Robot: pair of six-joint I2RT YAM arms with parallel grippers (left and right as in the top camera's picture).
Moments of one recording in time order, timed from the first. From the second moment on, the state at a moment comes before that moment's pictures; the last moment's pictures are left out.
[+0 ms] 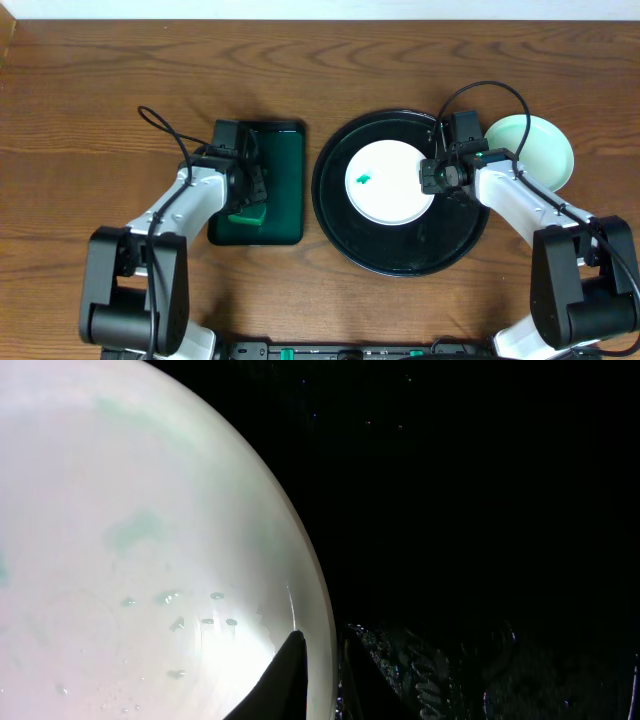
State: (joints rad) left arm -0.15 1.70 0.91 -0.55 0.04 -0.42; right arm 0.21 1.74 0.97 -0.45 -0.04 0.18
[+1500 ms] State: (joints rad) left arm -0.15 1.21 0.94 -0.76 0.04 -0.41; right arm 0.21 1.74 0.97 -0.44 -0.09 0.18
